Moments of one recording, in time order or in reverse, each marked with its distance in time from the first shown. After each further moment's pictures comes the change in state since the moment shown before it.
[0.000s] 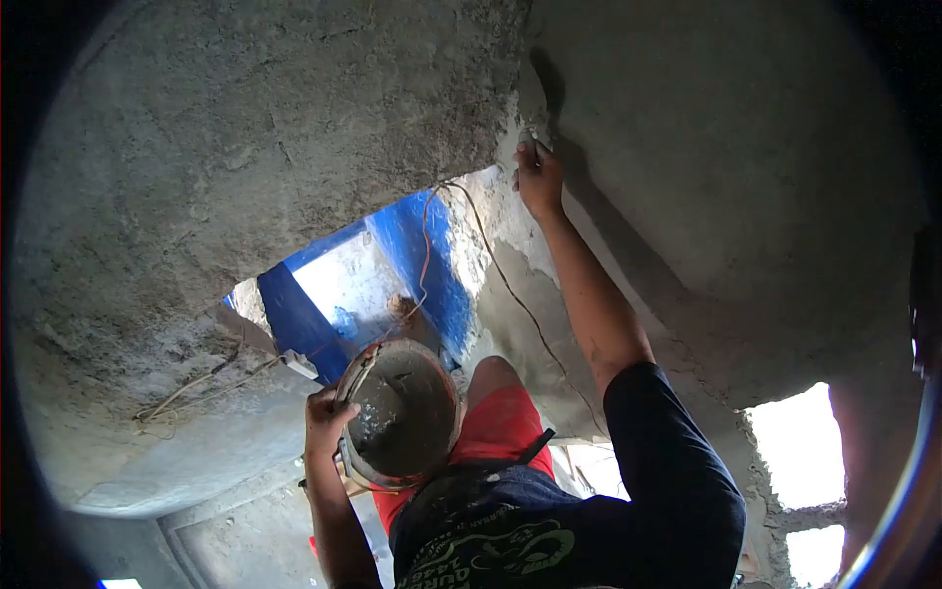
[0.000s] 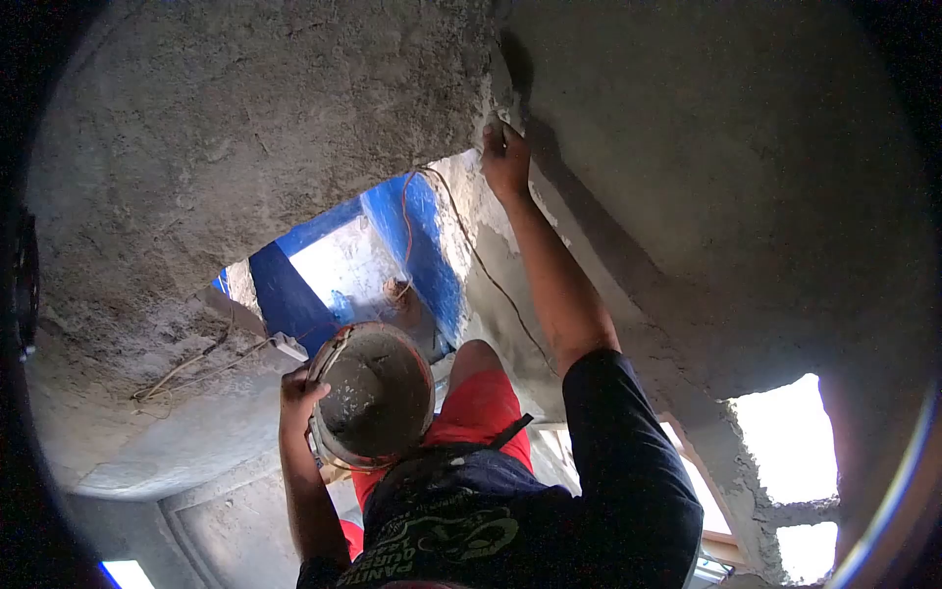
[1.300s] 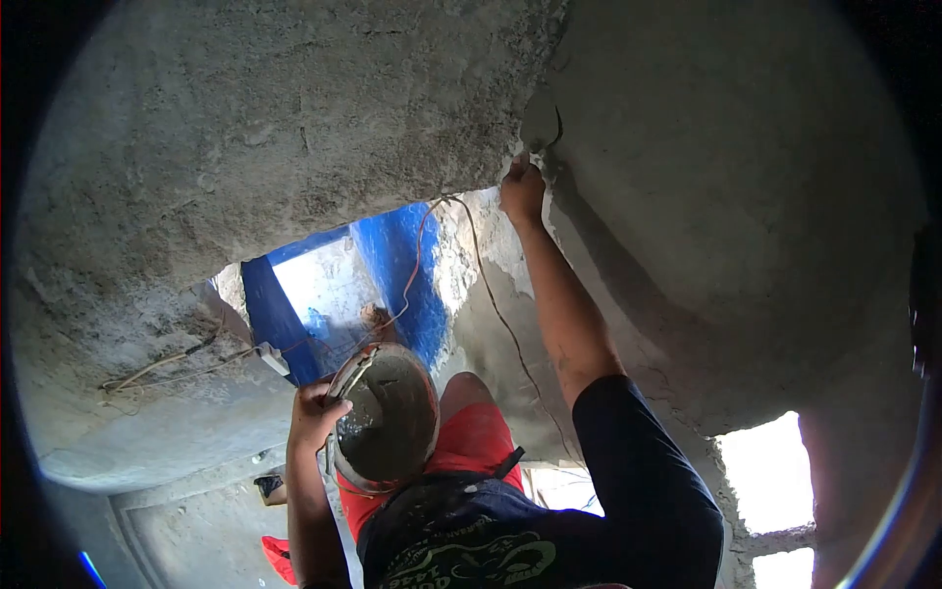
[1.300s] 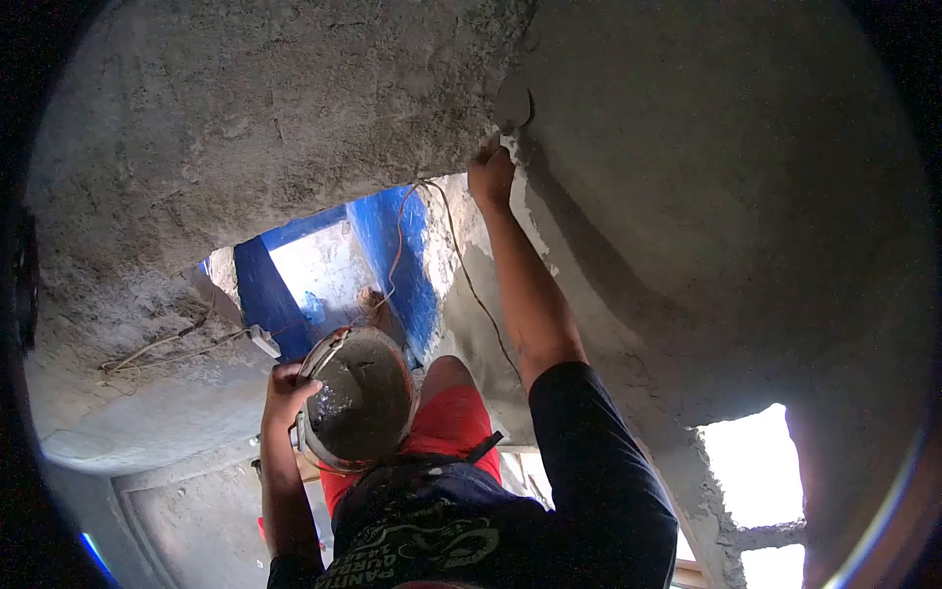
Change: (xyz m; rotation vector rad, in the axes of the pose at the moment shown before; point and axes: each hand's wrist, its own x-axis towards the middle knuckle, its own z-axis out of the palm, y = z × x) left_hand 0.001 0.024 0.019 -0.055 0.023 0.036; right_hand 0.015 -0.015 0.037 -0.447 0.032 0.201
